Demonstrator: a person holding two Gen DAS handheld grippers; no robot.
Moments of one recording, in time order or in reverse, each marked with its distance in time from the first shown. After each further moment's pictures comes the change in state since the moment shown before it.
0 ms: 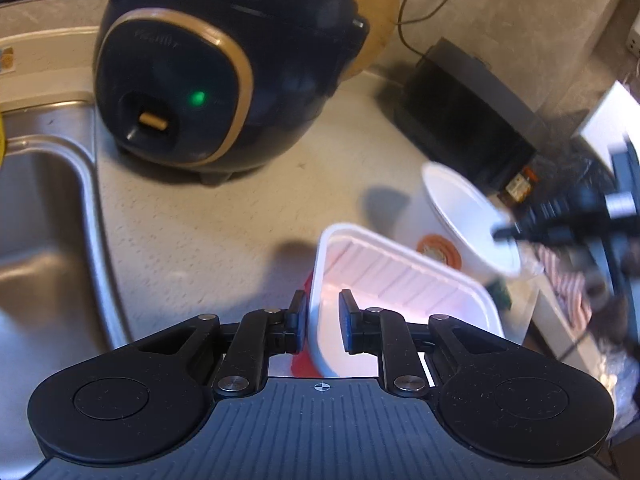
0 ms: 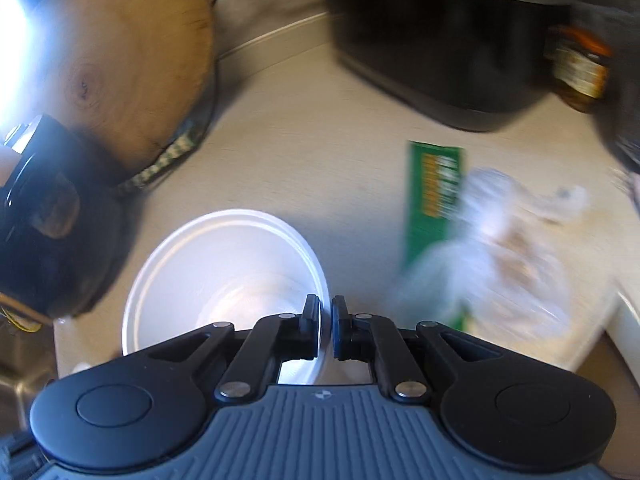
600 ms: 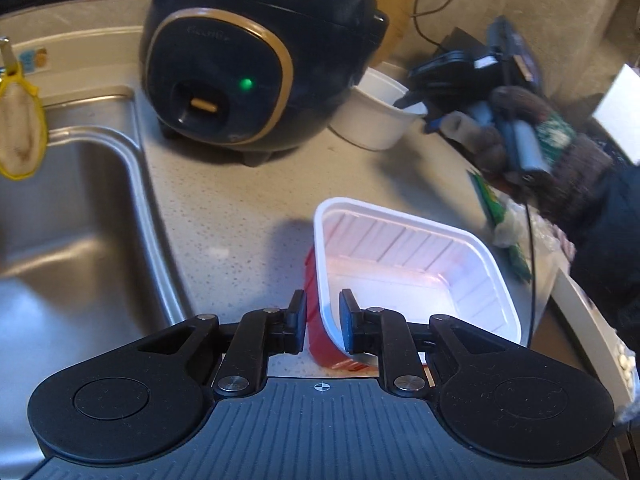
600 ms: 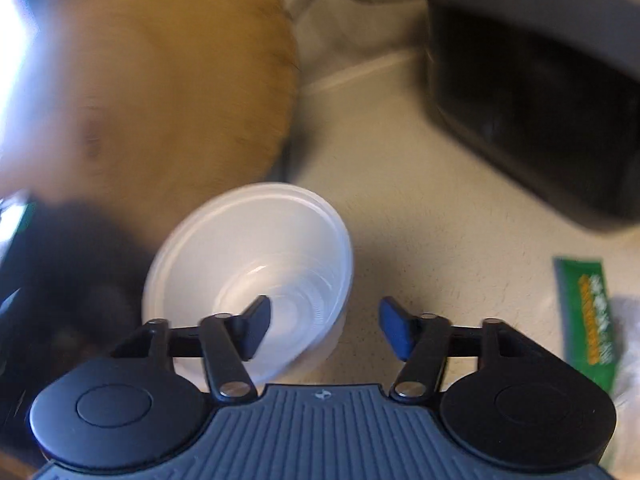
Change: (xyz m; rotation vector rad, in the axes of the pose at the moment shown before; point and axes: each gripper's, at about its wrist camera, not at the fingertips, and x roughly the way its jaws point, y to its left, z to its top) left arm -0.028 0.012 -0.020 0.028 0.034 0.066; right arm 0.124 0.113 0.112 0.050 -0.020 0.068
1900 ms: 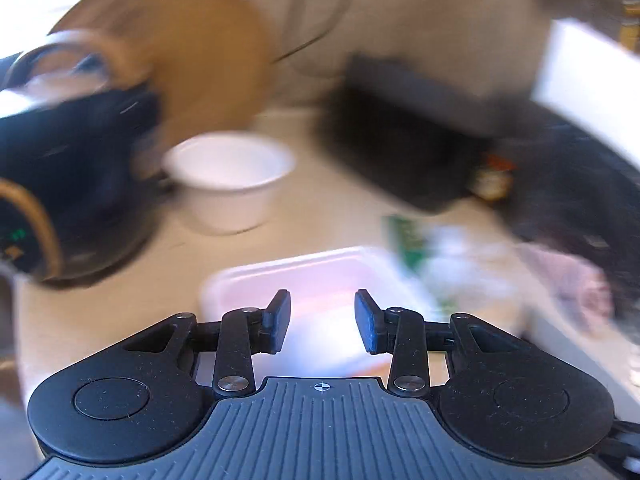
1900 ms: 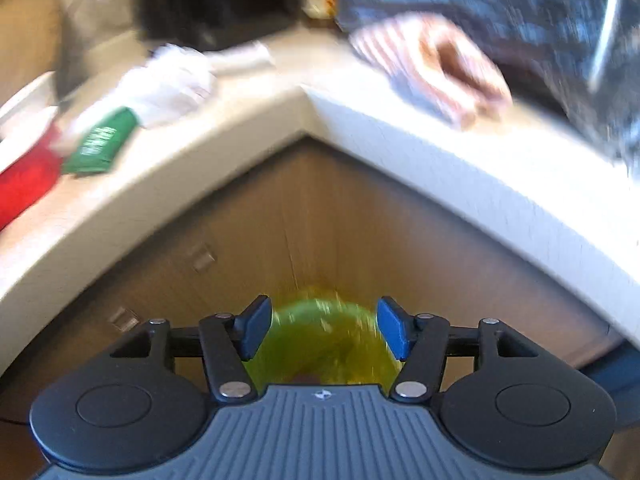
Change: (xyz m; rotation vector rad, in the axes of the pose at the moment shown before) left arm 0.070 -0.179 0.040 0.179 -0.125 0.101; right arm -0.201 -0.272 -0.307 0.018 -0.190 -0.380
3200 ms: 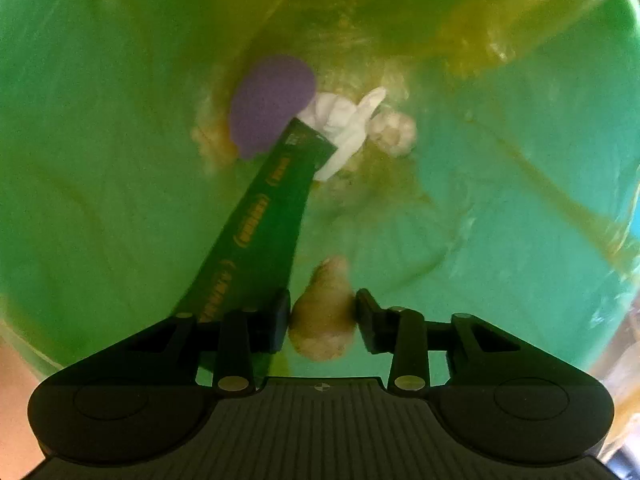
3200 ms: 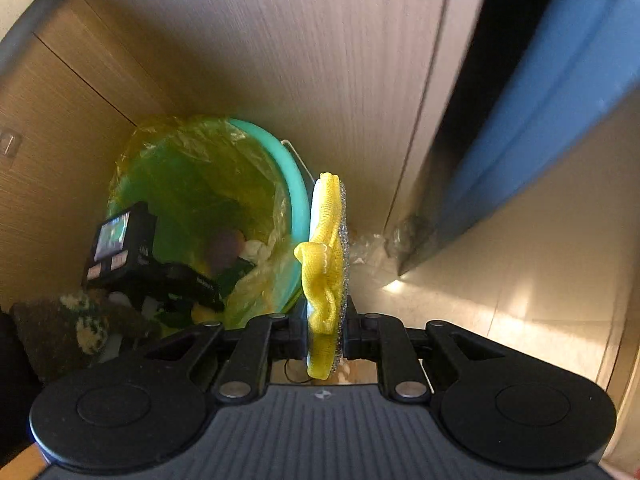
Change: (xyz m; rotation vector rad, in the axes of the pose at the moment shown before) left arm 0.371 -0.199 -0.430 0.274 1.212 -0.064; right arm 0.071 -0.166 -0.163 0.409 0.465 -0.047
